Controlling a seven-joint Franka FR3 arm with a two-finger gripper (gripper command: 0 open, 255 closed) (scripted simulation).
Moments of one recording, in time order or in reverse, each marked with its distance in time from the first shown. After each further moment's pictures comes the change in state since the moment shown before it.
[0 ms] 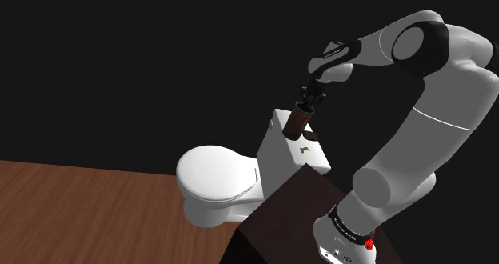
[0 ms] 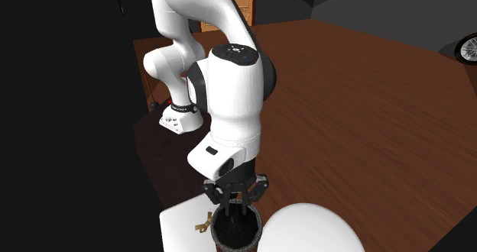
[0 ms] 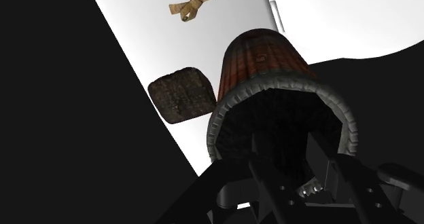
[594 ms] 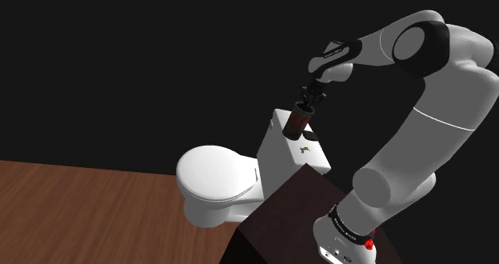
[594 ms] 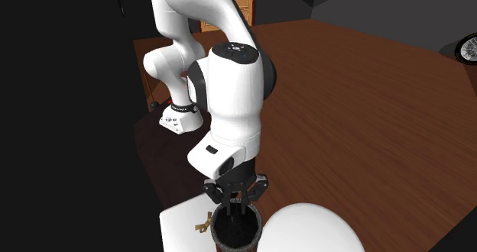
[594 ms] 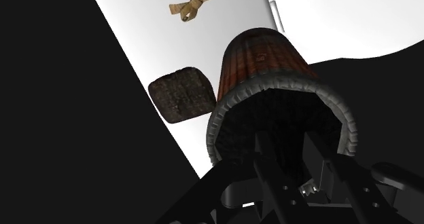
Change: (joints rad) arm 0.001 -0.004 0.000 0.000 -0.001 -0.004 0.001
